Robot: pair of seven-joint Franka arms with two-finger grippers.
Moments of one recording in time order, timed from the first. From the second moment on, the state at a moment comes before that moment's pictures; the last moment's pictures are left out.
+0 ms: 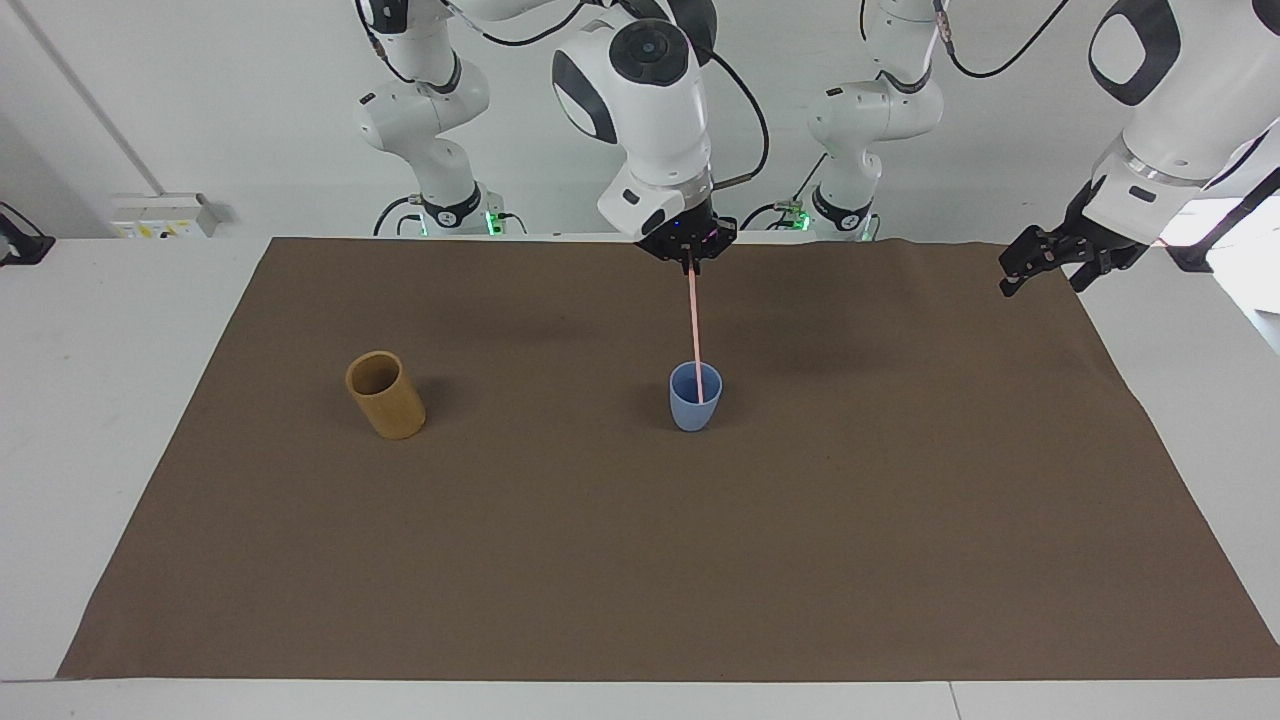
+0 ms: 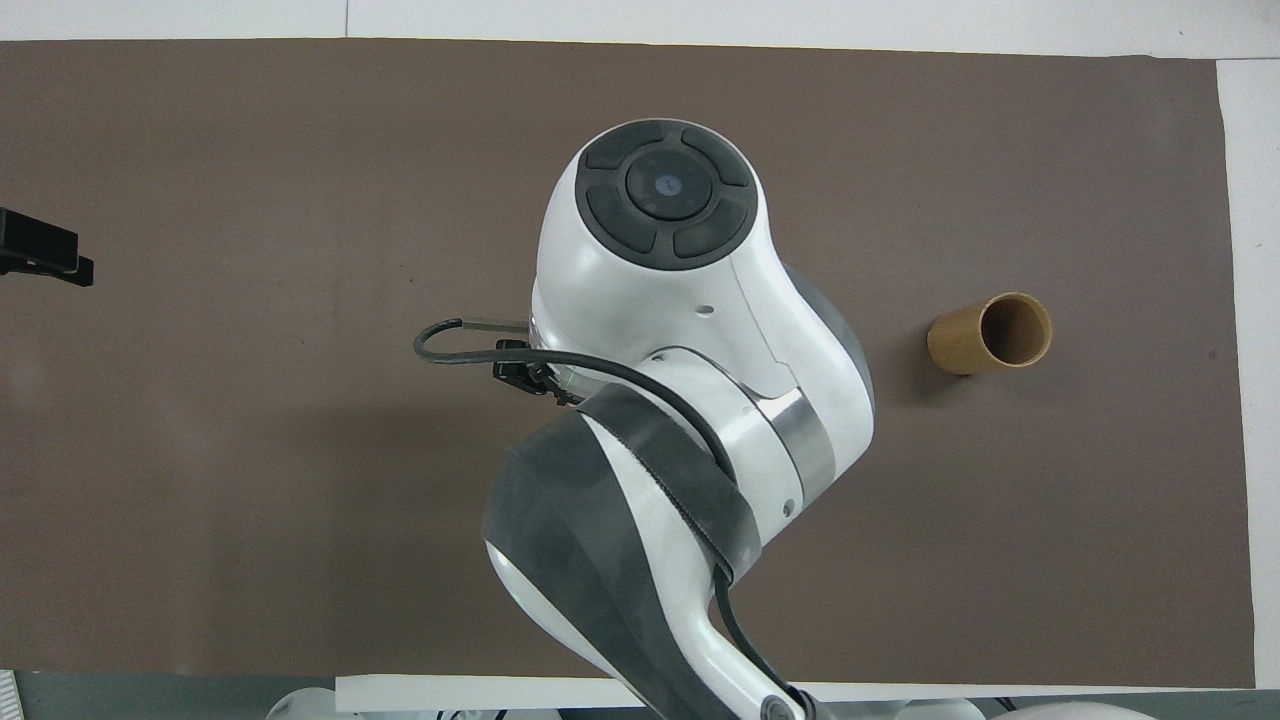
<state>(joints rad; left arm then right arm) 0.04 0.01 -0.09 -1.57 0.00 1.53 0.02 0.65 0.27 0.01 -1.44 0.30 1.67 0.77</state>
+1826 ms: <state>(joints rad) 0.05 0.03 -0.09 -1.56 0.00 1.51 0.05 -0.02 -0.01 -0.01 -1.40 -0.02 1.33 0.06</state>
